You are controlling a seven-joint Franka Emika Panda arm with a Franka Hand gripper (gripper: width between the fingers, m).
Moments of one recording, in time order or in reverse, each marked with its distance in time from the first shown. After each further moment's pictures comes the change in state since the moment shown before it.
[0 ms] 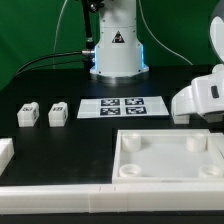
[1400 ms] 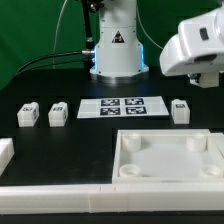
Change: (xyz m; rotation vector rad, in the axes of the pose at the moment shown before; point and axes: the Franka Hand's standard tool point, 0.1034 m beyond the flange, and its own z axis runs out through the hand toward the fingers) arm -0.059 0.034 -0.077 0.013 0.211 0.004
